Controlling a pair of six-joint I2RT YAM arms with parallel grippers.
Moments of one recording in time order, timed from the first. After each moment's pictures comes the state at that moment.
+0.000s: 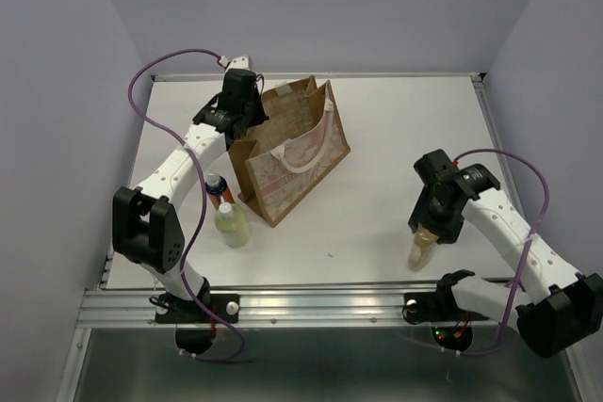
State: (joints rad) left arm -0.38 1.61 1.41 -0.41 -0.20 -0.45; right arm 0.39 1.06 0.96 -1.33 0.22 0.91
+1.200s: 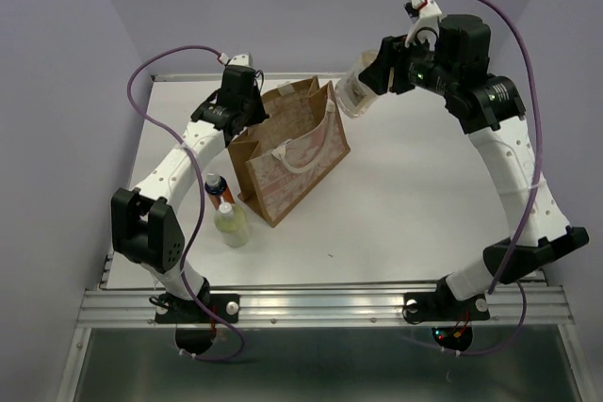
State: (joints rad) left arm -0.38 1.61 1.46 -0.47 -0.17 -0.45; right arm 0.39 1.46 1.93 -0.77 -0.24 0.18
